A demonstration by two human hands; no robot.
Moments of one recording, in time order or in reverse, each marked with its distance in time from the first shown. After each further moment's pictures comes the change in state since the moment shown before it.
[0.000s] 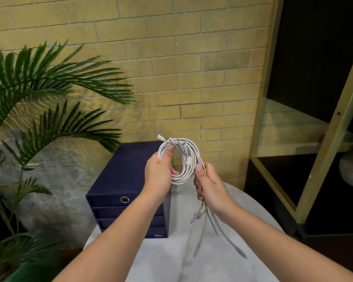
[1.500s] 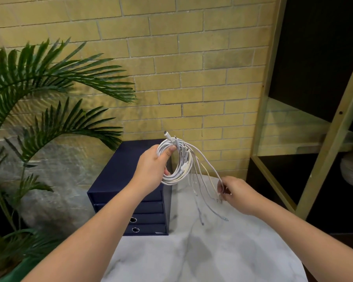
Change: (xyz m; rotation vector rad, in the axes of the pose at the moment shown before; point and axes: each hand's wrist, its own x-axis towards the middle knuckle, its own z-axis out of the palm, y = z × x) left_hand 0.011 0.008 -0.031 0.316 -0.162 0.200; right_hand 0.012 0.025 -0.081 -1.024 -0.186 0.080
